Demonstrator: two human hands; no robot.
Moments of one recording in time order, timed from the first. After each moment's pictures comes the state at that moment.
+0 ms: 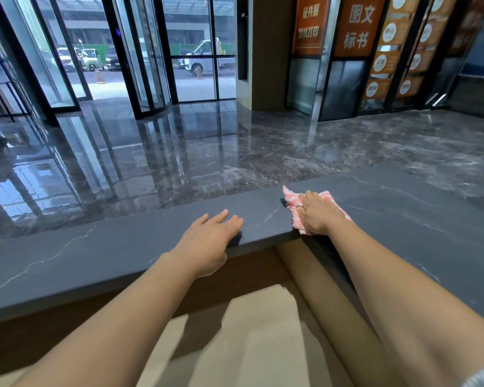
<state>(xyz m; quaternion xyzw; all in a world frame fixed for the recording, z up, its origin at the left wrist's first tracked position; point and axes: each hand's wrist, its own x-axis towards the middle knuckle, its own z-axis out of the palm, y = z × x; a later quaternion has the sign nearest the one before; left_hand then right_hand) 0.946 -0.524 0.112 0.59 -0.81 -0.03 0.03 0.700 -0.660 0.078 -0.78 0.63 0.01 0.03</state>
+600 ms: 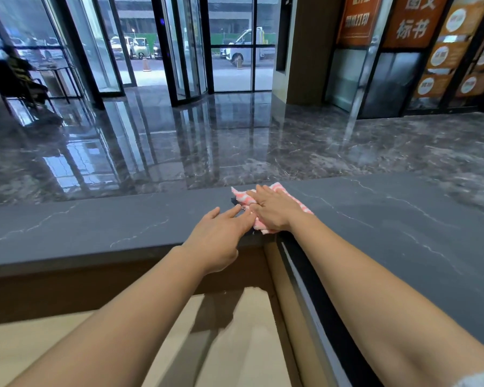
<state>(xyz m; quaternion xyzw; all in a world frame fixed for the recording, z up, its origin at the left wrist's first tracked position) 0.850 -0.544 0.104 0.63 -0.77 -0.01 0.03 0.728 -0.692 0.071 -0.89 0.44 0.01 0.08</state>
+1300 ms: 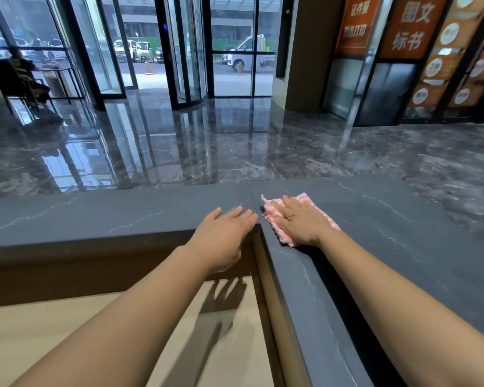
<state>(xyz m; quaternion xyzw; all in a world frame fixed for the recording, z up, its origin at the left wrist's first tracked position) 0.807 -0.507 0.121 0.63 -0.77 -0.02 0.03 0.631 -0.653 0.071 -0.89 0.46 0.01 0.05</state>
